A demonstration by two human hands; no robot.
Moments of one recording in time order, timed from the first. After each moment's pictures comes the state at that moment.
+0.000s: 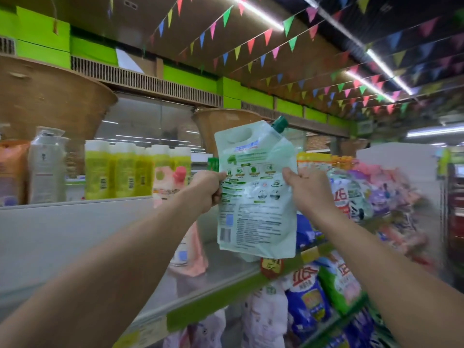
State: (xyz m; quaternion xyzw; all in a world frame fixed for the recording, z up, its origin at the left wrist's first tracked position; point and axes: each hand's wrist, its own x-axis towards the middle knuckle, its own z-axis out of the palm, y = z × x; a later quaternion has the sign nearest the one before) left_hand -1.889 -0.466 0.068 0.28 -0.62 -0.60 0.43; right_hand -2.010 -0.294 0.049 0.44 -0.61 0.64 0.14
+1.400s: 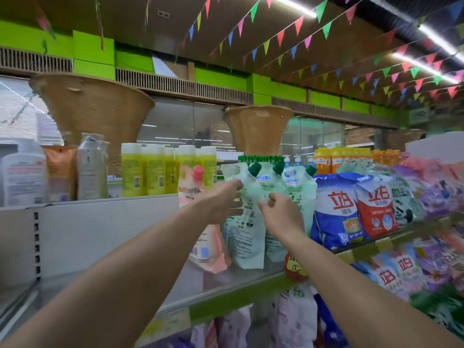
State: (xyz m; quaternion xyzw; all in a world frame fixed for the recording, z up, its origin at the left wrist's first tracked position) left_hand -1.870 -0.464 0.047 0.28 -0.66 -0.59 0.36; right_hand -1.984 -0.379 -0.003 0.47 -0.70 0.52 0.11
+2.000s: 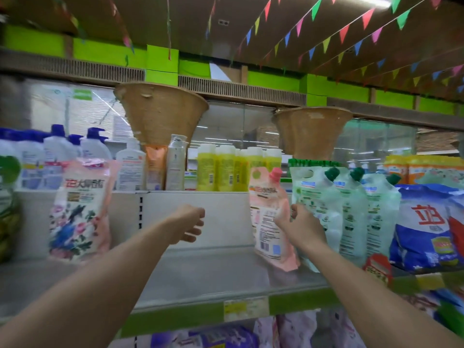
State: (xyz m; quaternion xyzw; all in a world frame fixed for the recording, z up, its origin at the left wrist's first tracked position) left_hand -1.636 -0.528 -0.007 0.51 -0.62 -0.43 0.41; right_hand -1.885 -0.425 -0.020 0.52 -0.71 0.48 0.04
